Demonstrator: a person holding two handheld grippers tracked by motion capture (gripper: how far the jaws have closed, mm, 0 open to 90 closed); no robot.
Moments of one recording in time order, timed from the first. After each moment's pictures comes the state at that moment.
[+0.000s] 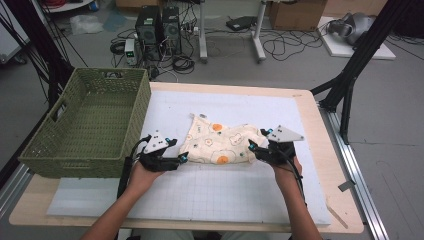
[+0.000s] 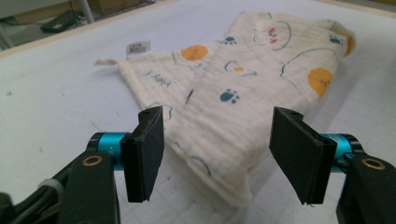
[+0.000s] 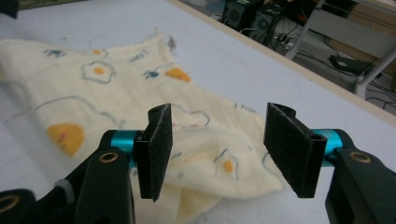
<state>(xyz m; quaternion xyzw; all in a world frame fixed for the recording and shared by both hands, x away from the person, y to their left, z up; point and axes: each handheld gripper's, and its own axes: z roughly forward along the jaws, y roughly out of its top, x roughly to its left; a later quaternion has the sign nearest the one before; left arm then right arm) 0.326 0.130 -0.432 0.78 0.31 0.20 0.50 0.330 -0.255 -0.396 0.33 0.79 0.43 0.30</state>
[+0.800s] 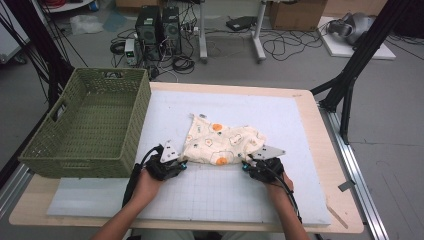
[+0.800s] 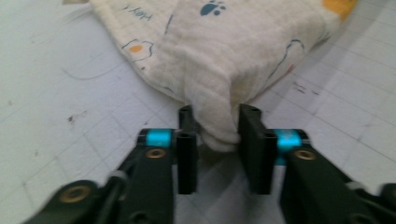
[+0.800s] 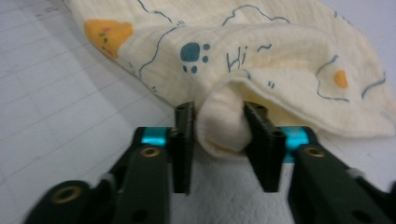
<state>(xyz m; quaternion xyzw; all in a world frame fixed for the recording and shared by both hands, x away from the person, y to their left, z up) 0.315 0.106 -0.452 0.85 0.29 0.21 0.40 0.316 -0.238 -0.451 0.32 0.85 0.37 0.22</state>
